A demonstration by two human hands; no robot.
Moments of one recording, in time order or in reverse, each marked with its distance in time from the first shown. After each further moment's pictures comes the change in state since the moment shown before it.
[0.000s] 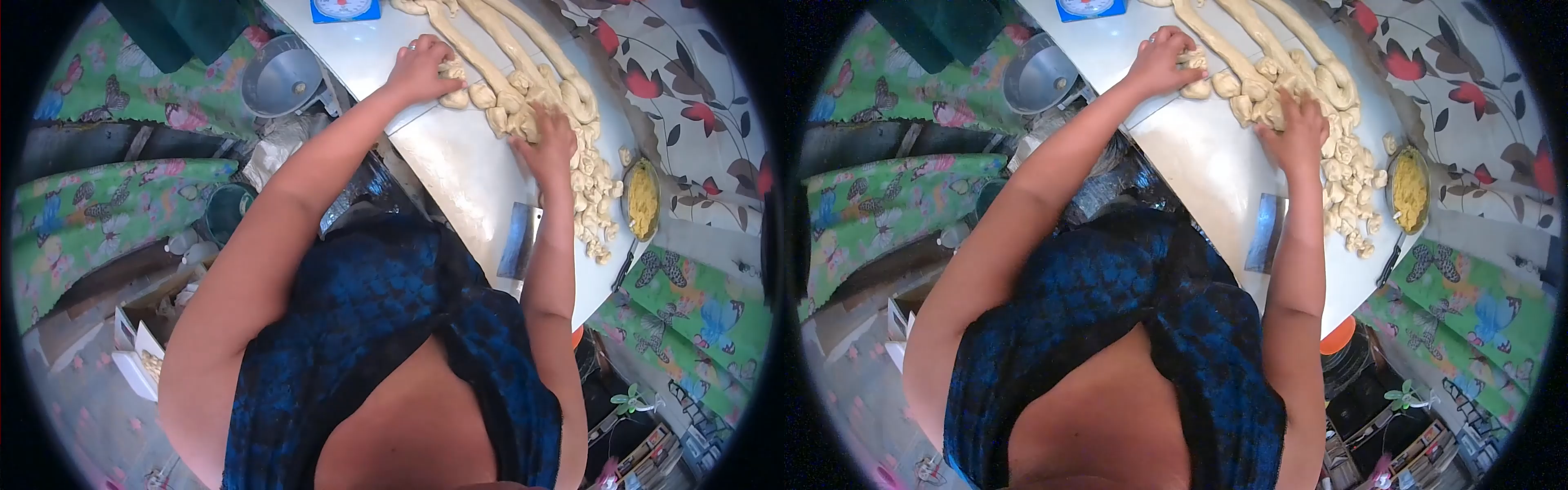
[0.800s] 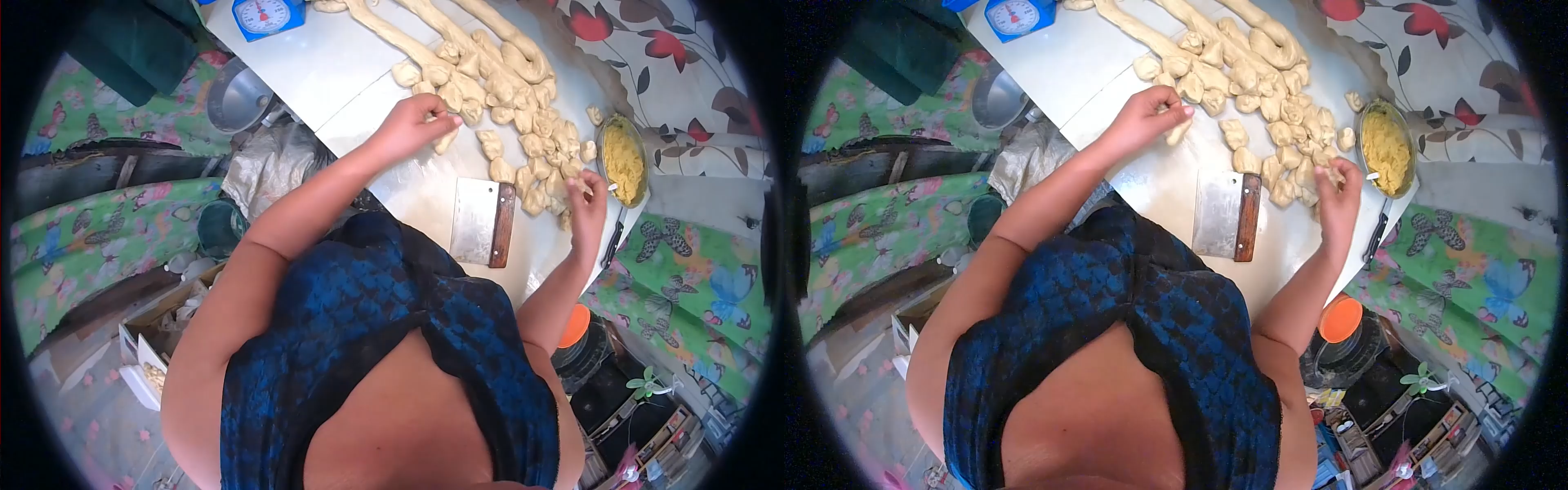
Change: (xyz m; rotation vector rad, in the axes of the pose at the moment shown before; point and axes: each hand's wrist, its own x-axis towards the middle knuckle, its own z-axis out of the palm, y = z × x) left_hand -0.051 0.135 0.017 -0.776 -0.298 -0.248; right_hand -0.113 0.146 -0.092 0.568 0.021 0.552
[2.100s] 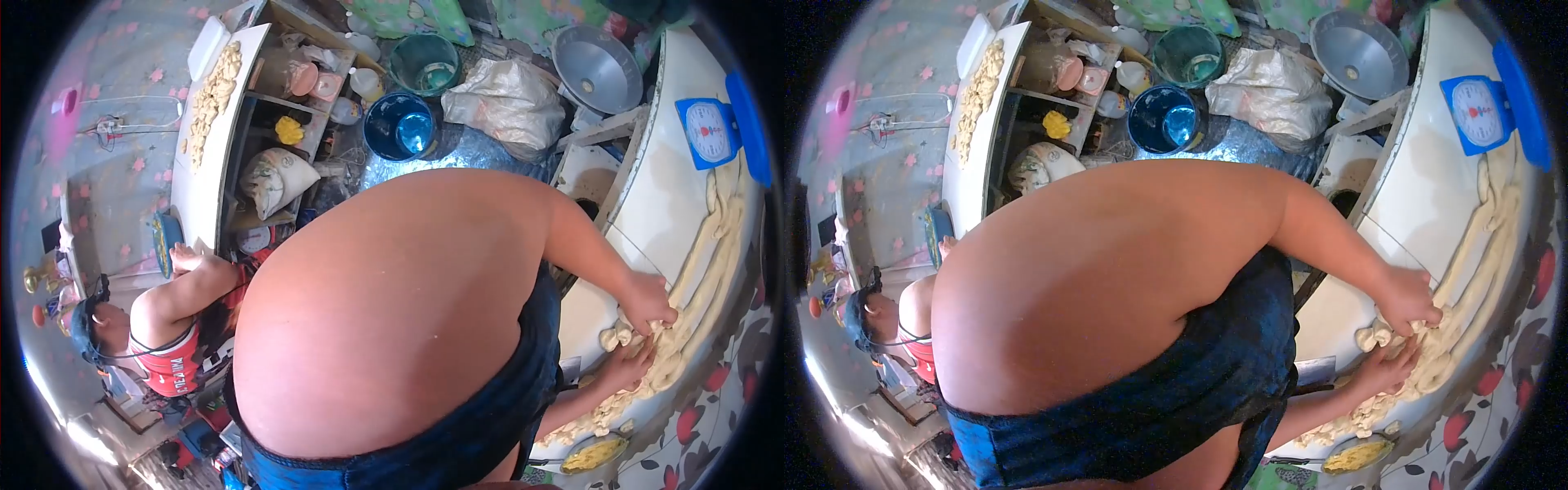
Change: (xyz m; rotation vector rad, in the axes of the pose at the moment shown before) left_hand 0.058 -0.049 -0.009 0.445 0.211 0.339; right_hand 0.059 -0.071 0.166 -0.920 -0.269 -0.694
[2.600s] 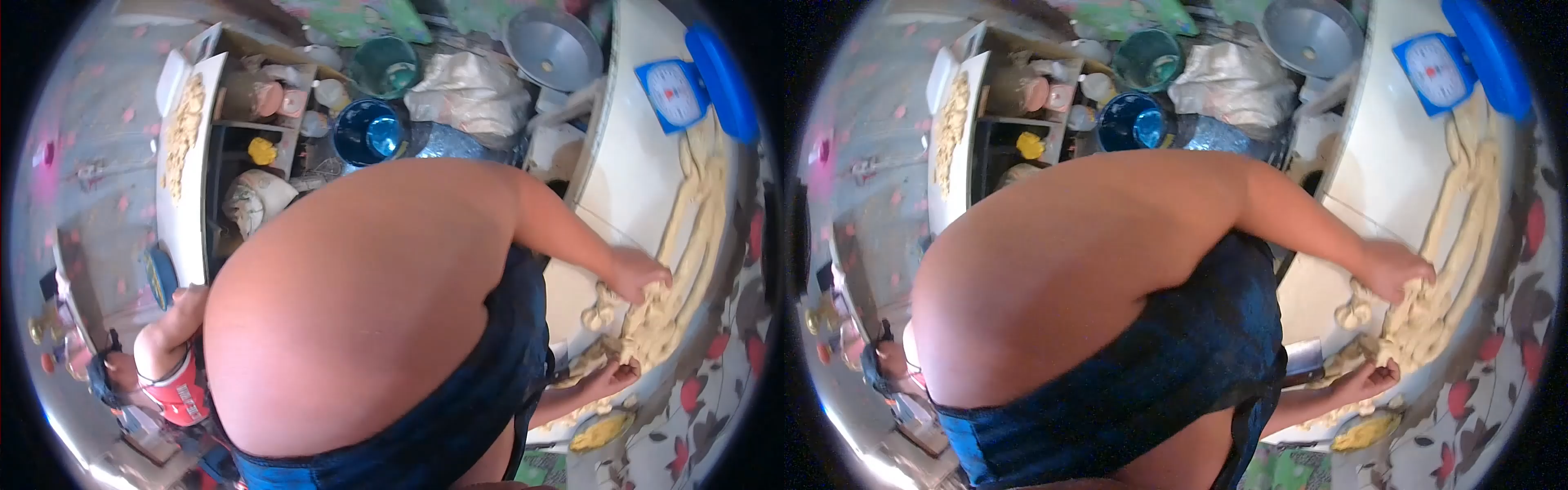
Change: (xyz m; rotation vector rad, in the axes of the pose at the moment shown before) left_hand -0.001 0.008 -0.019 -0.361 0.132 -0.129; right_hand -0.031 0.029 -0.011 1.047 0.174 0.209
